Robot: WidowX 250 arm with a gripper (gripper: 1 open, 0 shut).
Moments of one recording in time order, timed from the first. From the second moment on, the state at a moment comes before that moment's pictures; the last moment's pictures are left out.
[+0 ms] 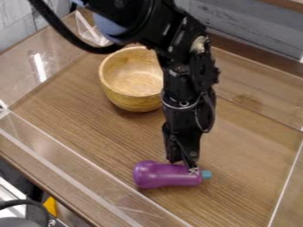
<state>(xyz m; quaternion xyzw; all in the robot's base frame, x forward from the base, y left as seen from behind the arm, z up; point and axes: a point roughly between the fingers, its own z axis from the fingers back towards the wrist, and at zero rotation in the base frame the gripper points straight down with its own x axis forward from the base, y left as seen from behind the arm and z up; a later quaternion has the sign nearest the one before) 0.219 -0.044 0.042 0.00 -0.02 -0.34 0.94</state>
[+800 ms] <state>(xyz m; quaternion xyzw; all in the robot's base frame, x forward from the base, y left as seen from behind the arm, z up) 0.218 -0.044 0.041 0.00 -0.02 -0.34 0.94</state>
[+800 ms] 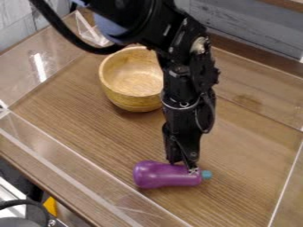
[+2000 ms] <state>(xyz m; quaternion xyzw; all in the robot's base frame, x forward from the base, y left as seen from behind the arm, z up) 0.214 -0.034 0.041 -0.01 0.00 -0.32 0.95</state>
